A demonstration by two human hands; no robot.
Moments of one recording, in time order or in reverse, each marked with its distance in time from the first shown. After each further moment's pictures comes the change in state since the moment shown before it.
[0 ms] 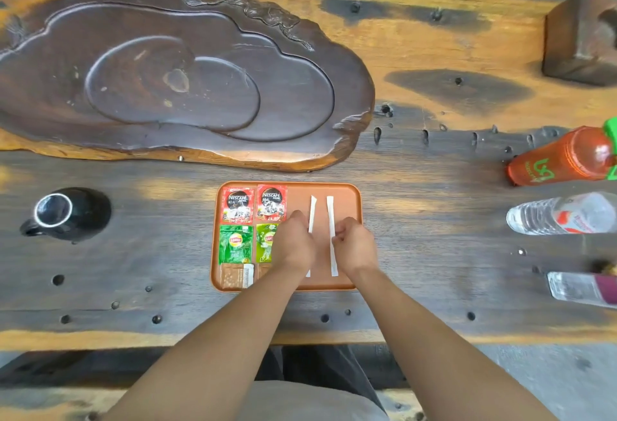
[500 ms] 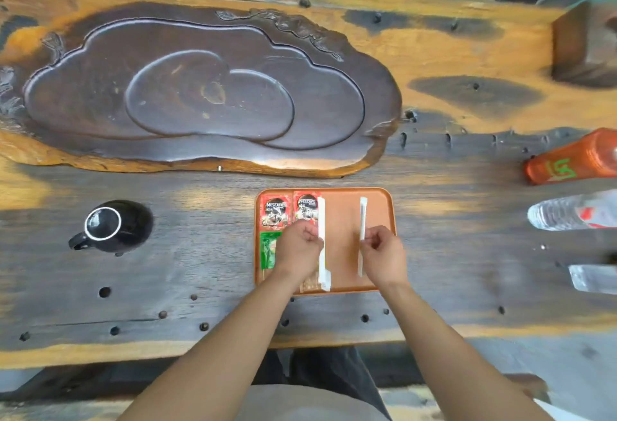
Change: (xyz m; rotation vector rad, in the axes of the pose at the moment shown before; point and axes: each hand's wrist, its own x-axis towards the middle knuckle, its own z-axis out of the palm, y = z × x) left_hand -0.006 -0.051 -0.077 -0.457 -0.167 -0.039; right_hand -0.039 -0.034 0.019 0.278 0.197 0.073
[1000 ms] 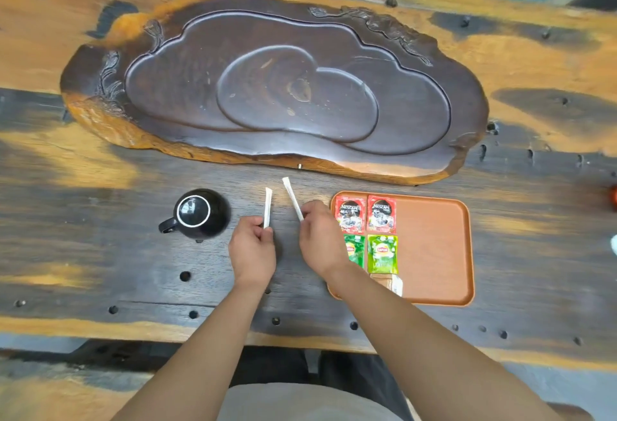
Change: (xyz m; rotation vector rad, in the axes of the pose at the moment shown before) left_hand 0.014 -0.081 -0.182 0.081 0.534 -0.006; right_hand -0.060 -0.146 0.187 -0.180 -0.286 -0.430
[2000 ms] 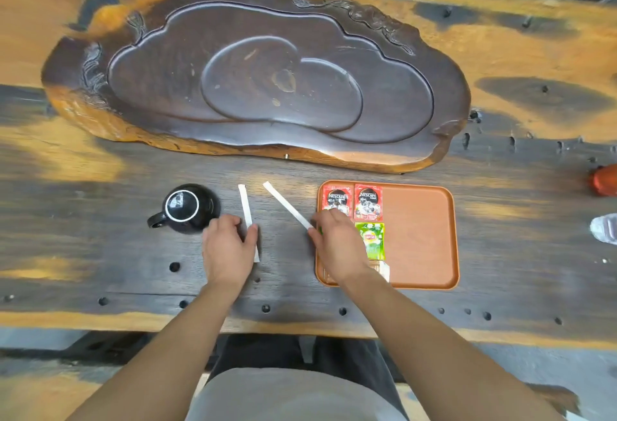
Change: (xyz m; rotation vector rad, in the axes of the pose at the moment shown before) left_hand 0.004 -0.031 -0.018 0.372 -0.004 0.177; right_hand -0.031 0.045 -0.027 -0.315 -0.003 -0.149
